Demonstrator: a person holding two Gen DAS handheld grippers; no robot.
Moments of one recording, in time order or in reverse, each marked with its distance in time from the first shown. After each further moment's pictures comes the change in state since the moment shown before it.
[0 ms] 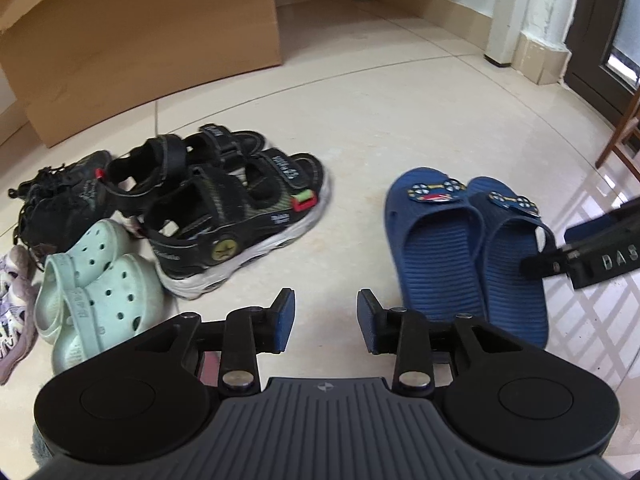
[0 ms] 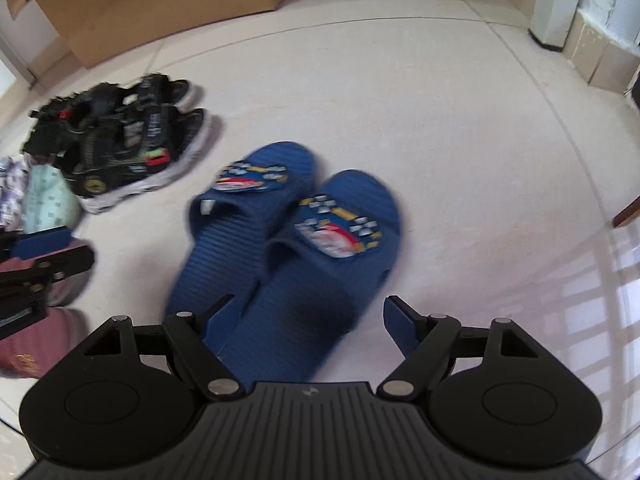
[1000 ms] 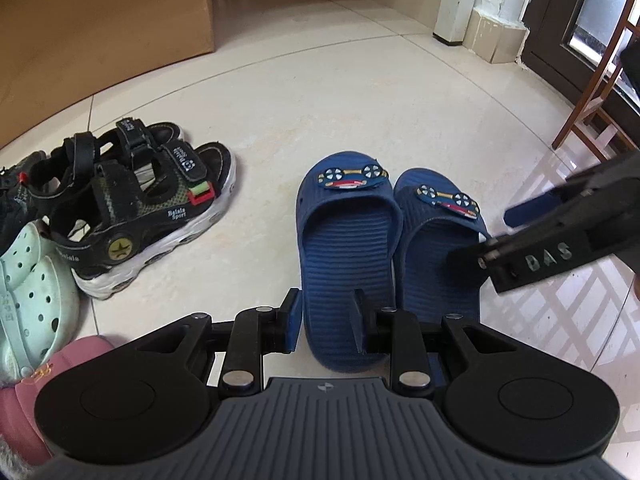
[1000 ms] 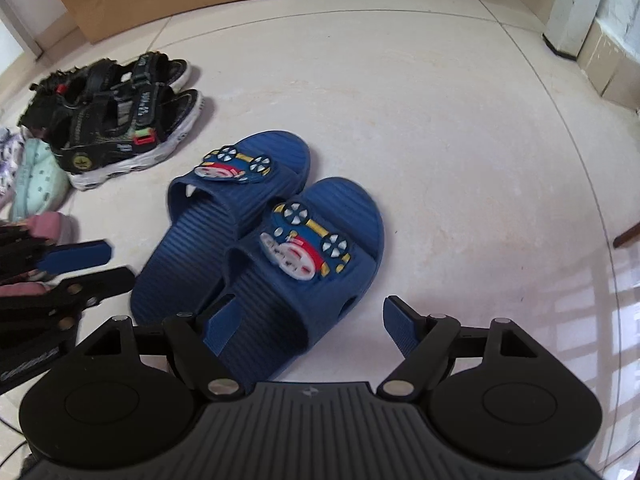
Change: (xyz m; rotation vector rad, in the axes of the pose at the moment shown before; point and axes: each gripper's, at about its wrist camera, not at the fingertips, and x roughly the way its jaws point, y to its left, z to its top) left arm 0.020 -0.063 -0.001 0.055 0.044 -0.120; right arm 0.014 -0.021 0.006 -0.085 0.035 -0.048
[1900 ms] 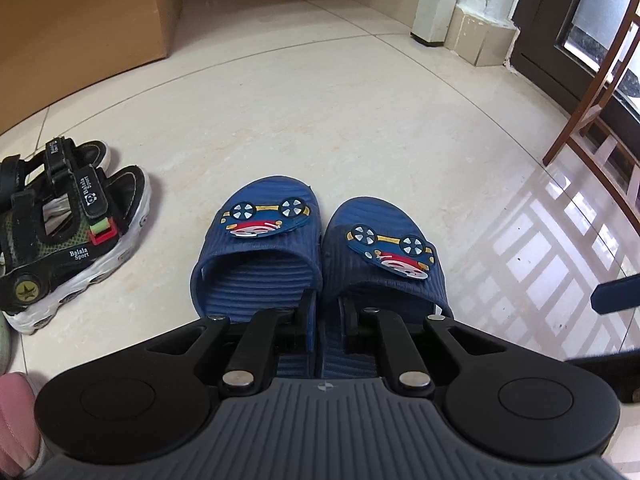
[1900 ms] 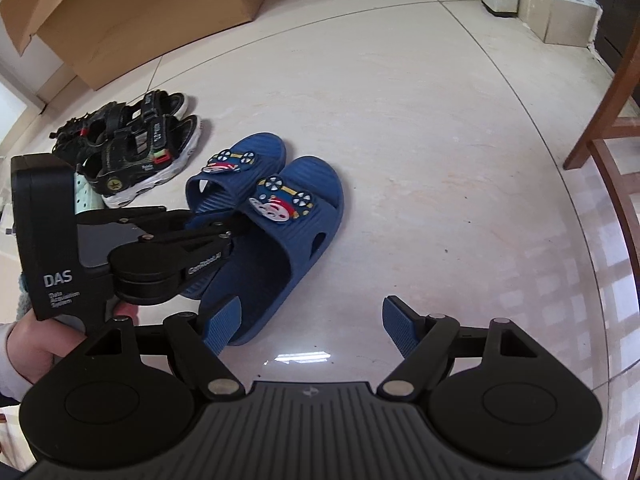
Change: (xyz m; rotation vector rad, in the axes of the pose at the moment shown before) left arm 0.053 -0.050 0.032 -0.016 -0.008 -0.044; right arm -0.079 -0.036 -0.048 0.172 -0.020 0.098
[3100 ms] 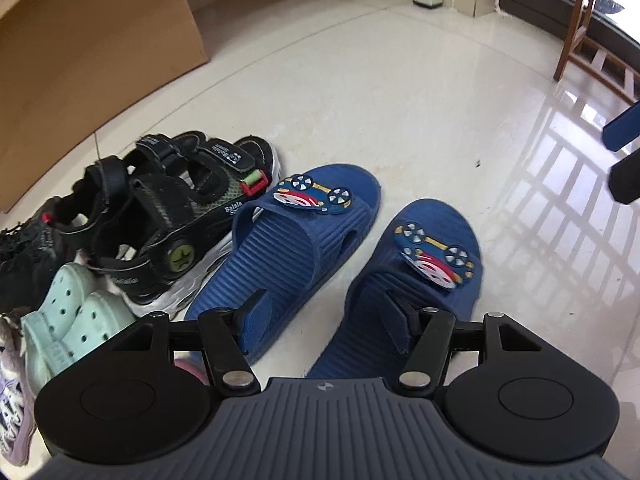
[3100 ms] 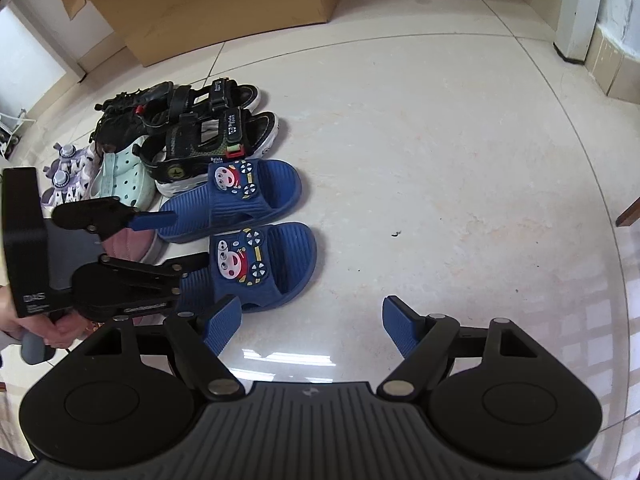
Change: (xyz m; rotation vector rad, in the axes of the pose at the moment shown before) left arm -0.042 0.094 -0.041 0.250 0.034 0.078; right arm 0.006 0.065 0.015 -0.137 0.015 0.068
